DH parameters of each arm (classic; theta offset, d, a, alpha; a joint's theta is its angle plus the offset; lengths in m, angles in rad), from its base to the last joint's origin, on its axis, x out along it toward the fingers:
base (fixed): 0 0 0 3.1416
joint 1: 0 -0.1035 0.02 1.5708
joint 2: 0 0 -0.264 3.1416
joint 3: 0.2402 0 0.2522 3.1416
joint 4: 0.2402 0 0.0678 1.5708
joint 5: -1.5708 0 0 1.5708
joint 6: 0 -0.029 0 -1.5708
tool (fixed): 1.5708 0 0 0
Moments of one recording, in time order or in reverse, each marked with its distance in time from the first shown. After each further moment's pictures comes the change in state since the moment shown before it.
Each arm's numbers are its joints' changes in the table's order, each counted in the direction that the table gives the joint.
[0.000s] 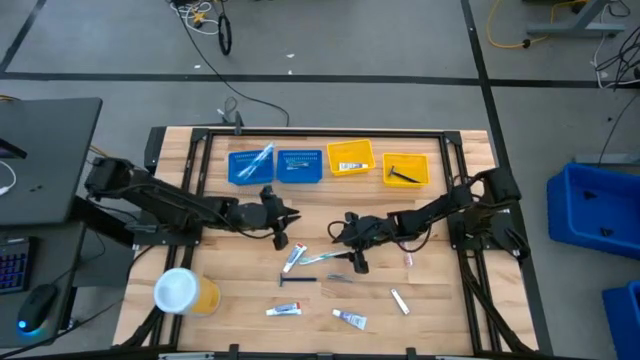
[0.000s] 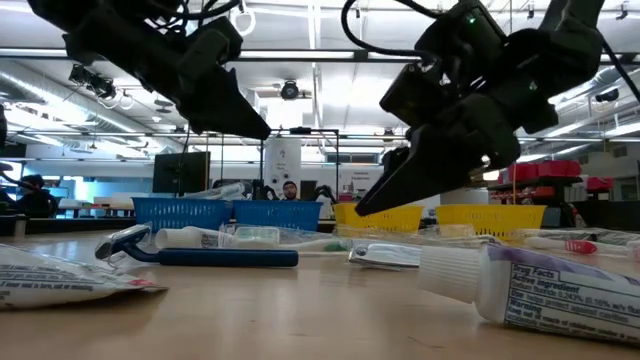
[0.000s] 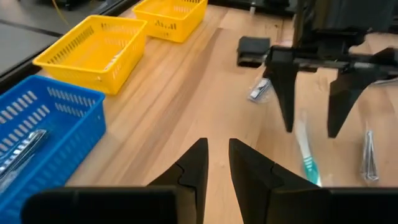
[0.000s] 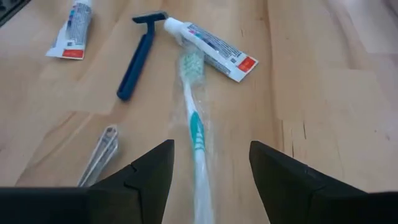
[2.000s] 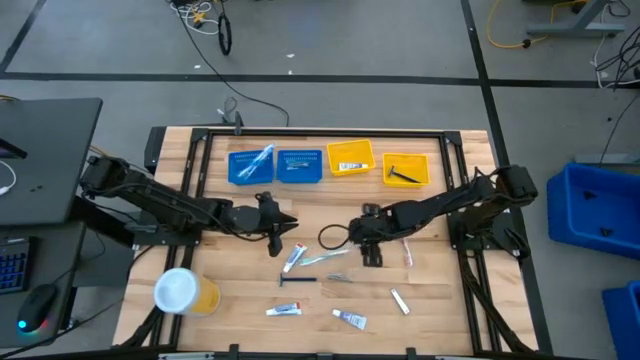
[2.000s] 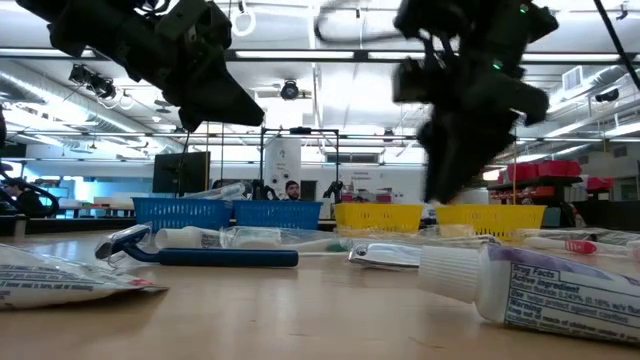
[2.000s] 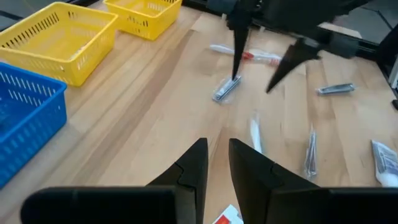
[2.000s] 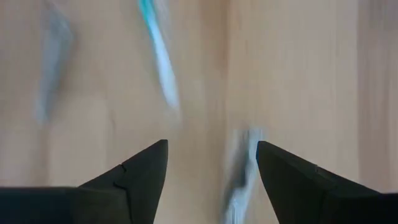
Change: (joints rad) left arm 0.054 -0.063 -0.014 0.015 -0.060 0.109; right arm -0.028 -0.126 0.328 1.058 -0.152 -0.126
